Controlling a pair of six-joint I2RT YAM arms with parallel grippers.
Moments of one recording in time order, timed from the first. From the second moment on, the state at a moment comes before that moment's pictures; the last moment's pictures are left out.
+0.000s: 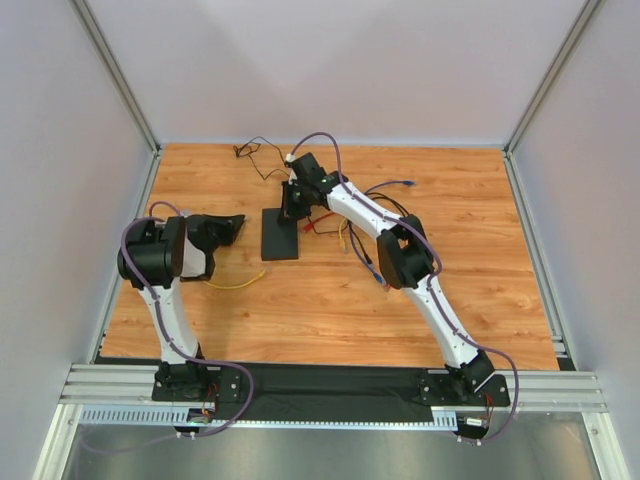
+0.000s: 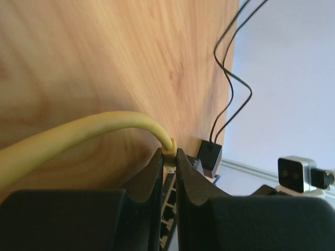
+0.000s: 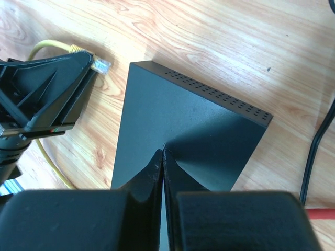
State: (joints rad) left arm 0.06 2.07 0.67 1.04 0.24 -1.40; right arm 0.65 2.61 2.37 -0.63 -0.32 0.57
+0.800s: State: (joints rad) left arm -0.55 1.48 1.22 0.10 0.27 -0.78; right arm 0.07 1.67 1.38 -0.27 -0.26 0.56
